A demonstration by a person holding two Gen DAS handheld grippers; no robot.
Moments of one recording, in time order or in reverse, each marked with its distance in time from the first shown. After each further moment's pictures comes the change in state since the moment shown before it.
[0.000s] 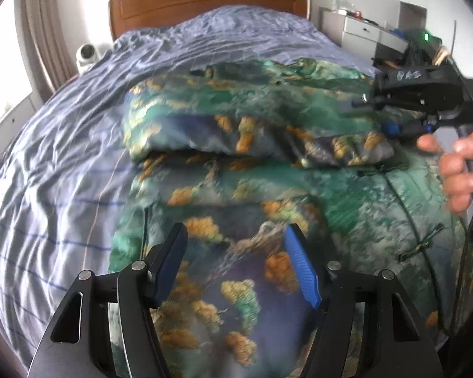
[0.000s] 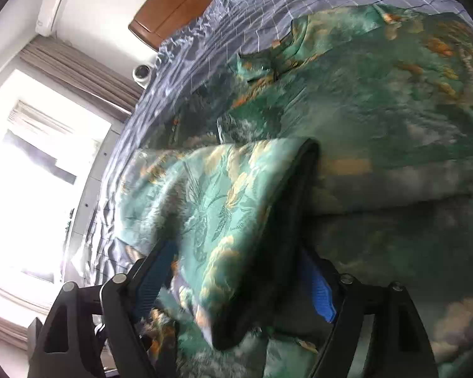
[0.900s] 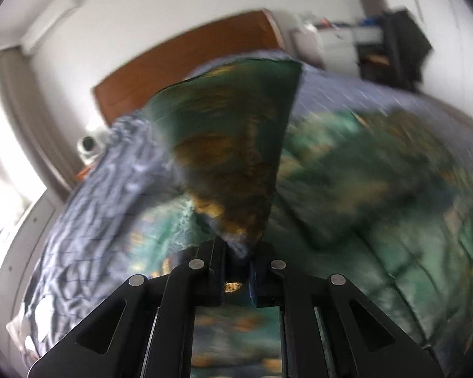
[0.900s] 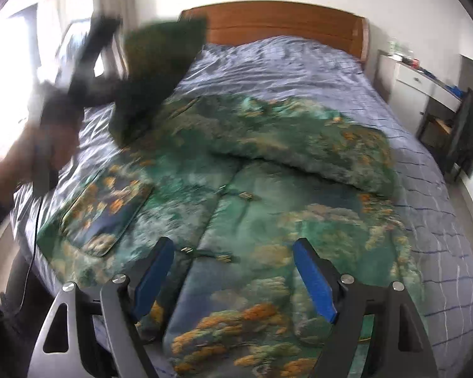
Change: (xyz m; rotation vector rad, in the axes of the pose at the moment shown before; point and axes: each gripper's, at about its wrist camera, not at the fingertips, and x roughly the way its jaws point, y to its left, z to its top) left arm 0.008 -0.071 0.104 0.328 -0.209 0.123; right arm -0.158 0.050 -0.158 -0.488 -0.227 -0.407
